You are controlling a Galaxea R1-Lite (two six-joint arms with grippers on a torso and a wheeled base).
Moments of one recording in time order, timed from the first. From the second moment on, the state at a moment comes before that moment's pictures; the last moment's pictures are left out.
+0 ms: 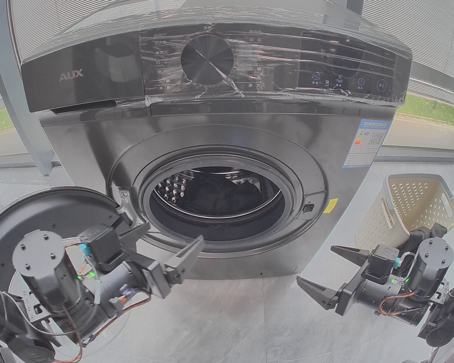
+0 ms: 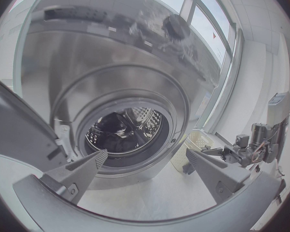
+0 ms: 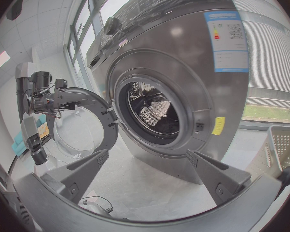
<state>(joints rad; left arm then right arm) -0.77 1.59 -0.25 -1.27 0.27 -0.22 0.68 1.78 -0.06 -1.55 0.01 0.07</state>
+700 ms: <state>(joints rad) -0.71 1.36 -0.09 -1.28 0.27 -0.14 0.42 1.51 -0.02 -1.41 -0.01 0.06</state>
